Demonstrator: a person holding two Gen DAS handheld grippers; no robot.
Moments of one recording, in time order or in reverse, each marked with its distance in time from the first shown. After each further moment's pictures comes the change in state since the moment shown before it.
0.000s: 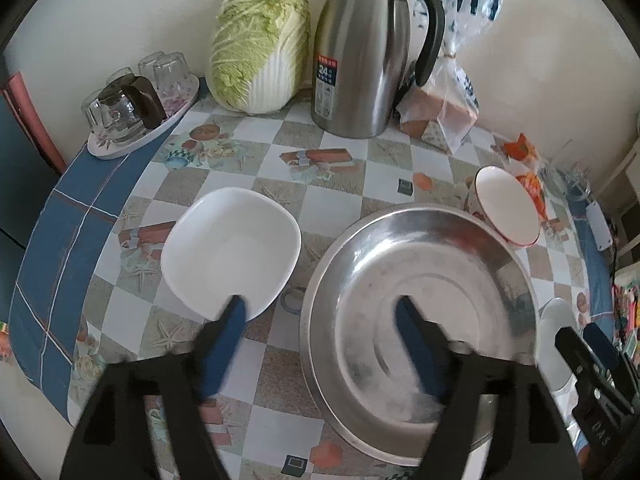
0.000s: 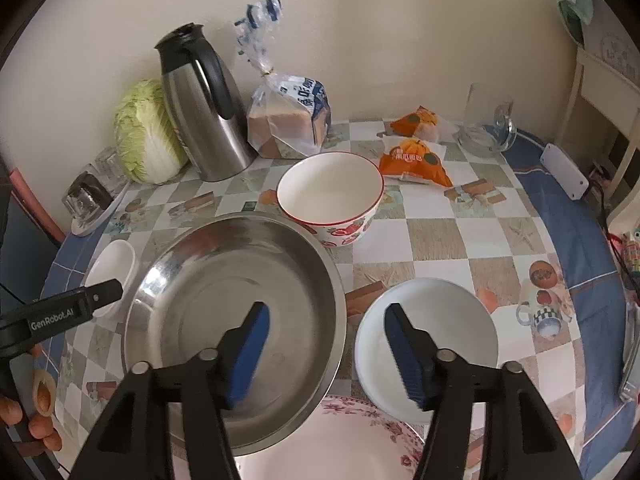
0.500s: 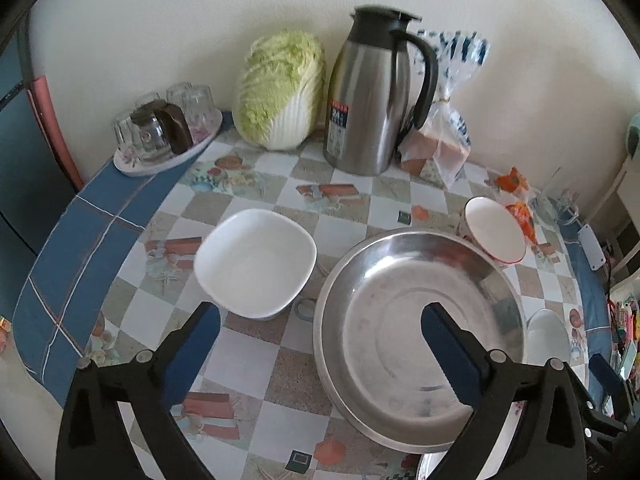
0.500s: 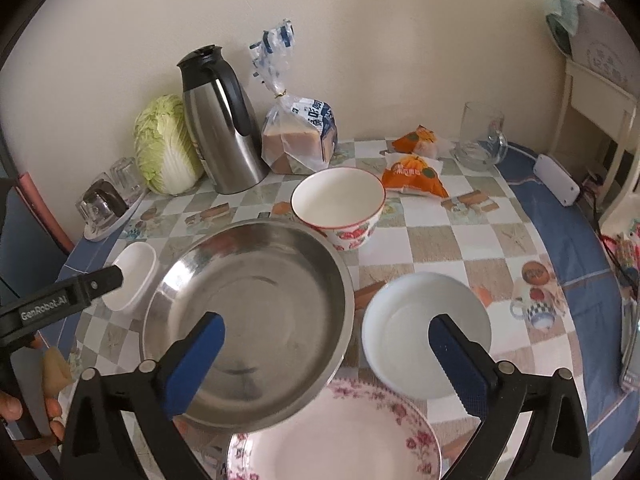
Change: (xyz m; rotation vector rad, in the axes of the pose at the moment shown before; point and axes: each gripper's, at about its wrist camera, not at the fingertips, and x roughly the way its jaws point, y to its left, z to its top) left arm -0.043 0.006 -0.028 -0.028 -0.167 0.013; right arm -0.032 0.002 -0.025 0.012 -0.073 0.012
